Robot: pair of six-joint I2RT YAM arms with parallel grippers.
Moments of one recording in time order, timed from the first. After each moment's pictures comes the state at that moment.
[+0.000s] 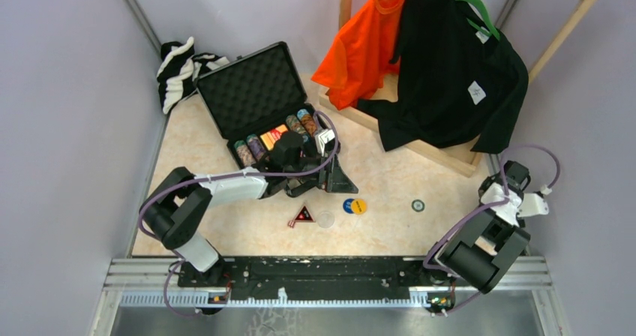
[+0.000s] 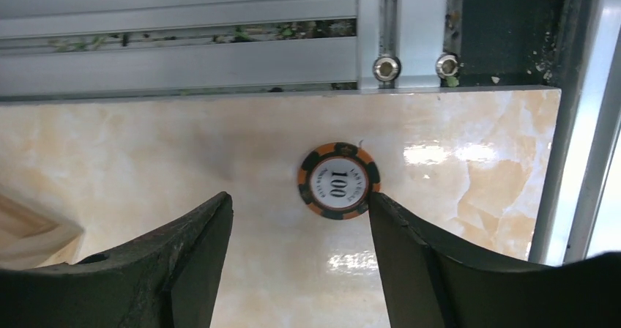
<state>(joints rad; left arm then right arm) -0.78 1.62 0.81 0.53 0.75 -0.76 -0.71 1.21 0.58 -0.46 0.37 0.84</state>
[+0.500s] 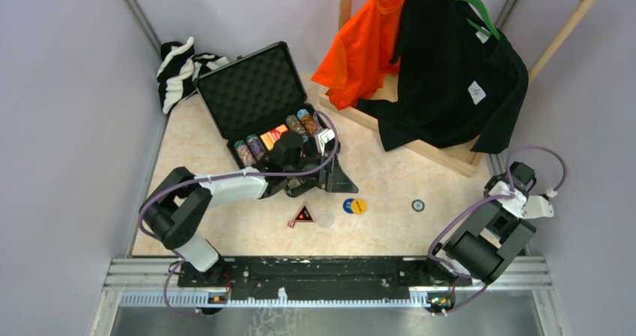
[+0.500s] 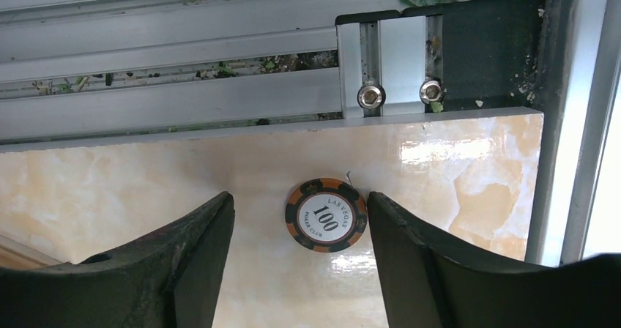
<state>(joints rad) -0.78 1.62 0.81 0.53 0.75 -0.76 -0.77 1.30 0.60 -0.43 0.37 0.84</state>
